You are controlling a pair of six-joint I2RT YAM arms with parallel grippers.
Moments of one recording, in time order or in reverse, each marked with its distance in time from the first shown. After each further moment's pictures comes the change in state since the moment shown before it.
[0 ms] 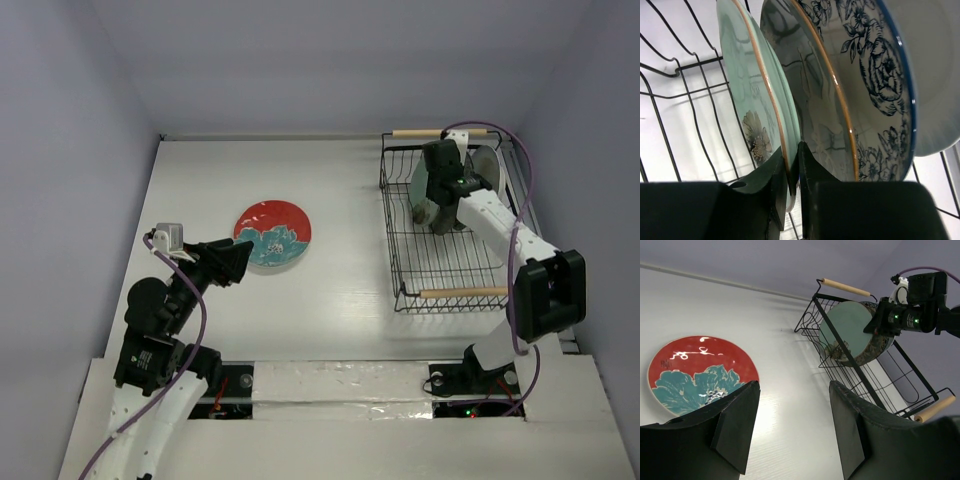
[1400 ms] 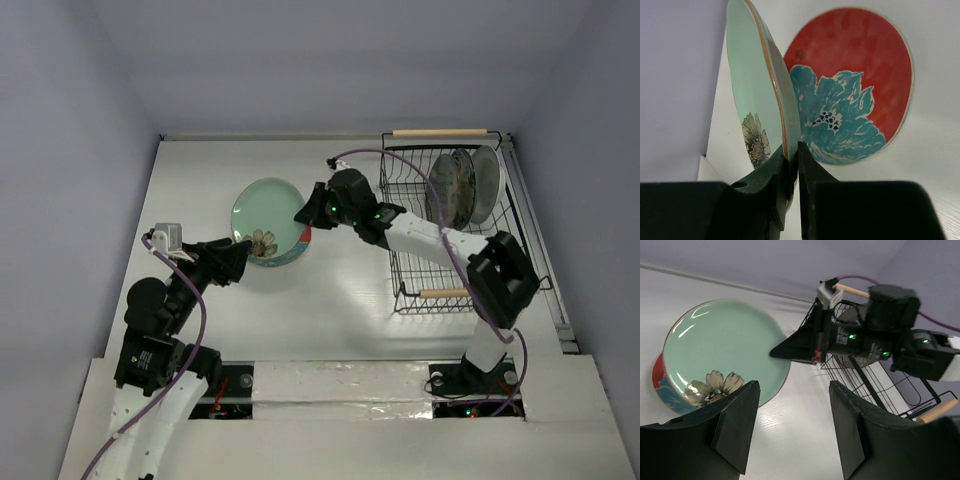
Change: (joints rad) left arm 0.018 -0.001 0.000 0.000 0.000 0.000; right arm 0.462 0.180 0.012 0.489 -0.655 0.489
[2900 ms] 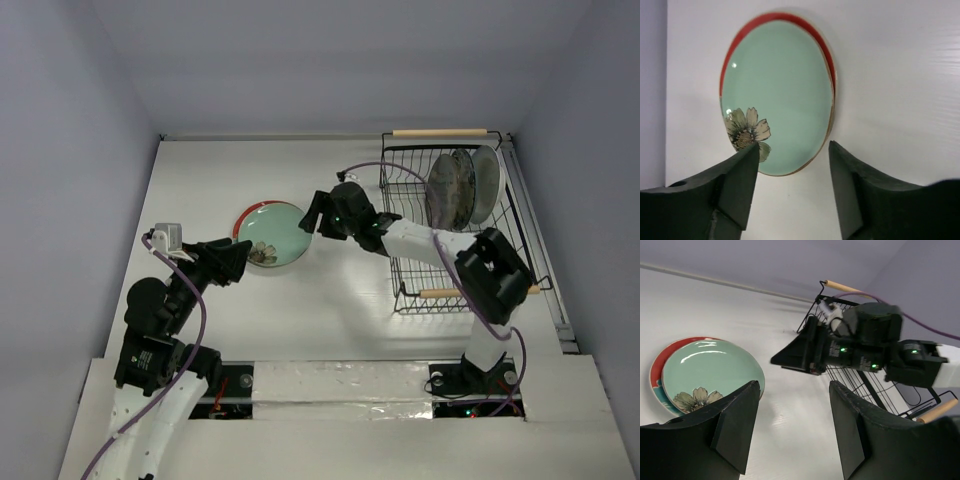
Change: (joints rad) left arm 0.000 0.000 0.000 0.000 0.000 0.000; right arm 0.000 0.079 -0.092 0.033 0.137 0.051
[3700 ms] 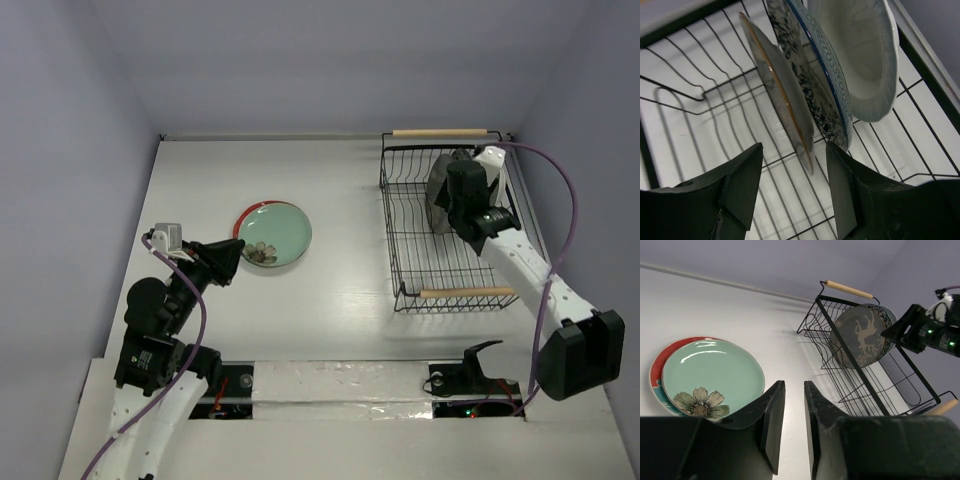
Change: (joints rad) left arm 0.000 0.000 0.000 0.000 -0.001 0.000; right arm -0.452 -0.608 -0.172 -0.421 0.568 -0.383
